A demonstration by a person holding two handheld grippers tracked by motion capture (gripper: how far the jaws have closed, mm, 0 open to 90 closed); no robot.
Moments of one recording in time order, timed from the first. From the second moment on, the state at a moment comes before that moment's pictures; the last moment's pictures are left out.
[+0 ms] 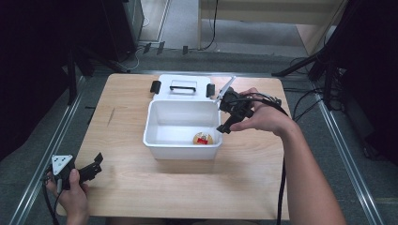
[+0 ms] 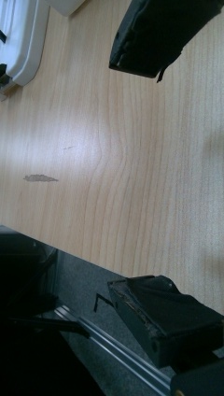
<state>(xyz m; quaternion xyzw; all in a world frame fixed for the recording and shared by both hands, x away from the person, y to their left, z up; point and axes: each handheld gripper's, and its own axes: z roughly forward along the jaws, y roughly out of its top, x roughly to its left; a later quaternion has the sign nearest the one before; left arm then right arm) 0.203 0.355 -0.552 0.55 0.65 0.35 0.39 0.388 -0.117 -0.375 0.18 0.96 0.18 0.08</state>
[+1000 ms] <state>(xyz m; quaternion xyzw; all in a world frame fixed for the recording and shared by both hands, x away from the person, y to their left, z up) 0.203 0.356 -0.552 0.54 0.65 0.35 0.40 0.359 -0.210 -0.451 0.44 0.83 0.27 0.21</state>
